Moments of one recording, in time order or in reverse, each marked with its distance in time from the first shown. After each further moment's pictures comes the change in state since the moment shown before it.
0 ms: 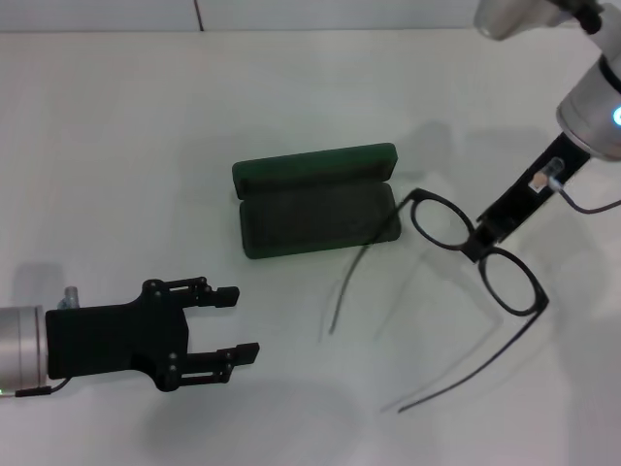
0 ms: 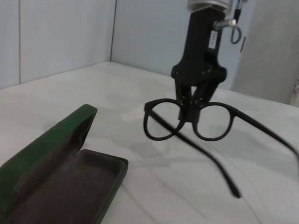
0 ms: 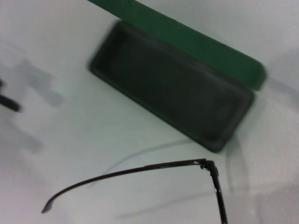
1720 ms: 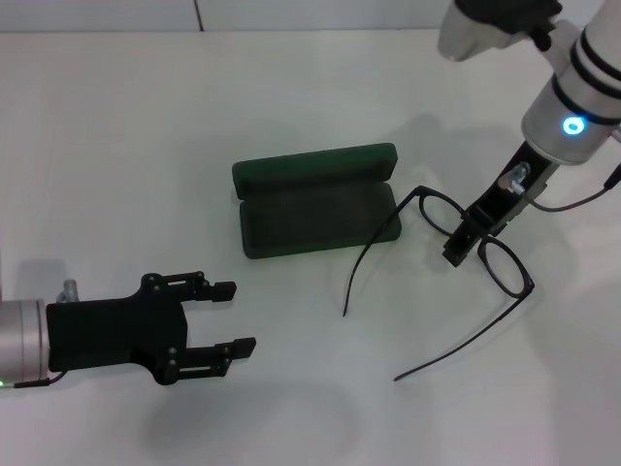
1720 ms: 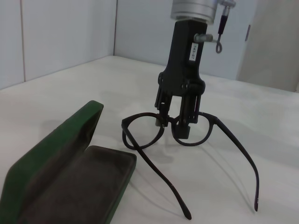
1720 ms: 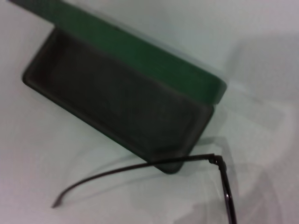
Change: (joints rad) left arm -0.001 -0.001 0.013 0.023 0.008 -0.031 0.012; right arm 0.115 0.011 -0.083 0.243 -0.072 0.222 0.073
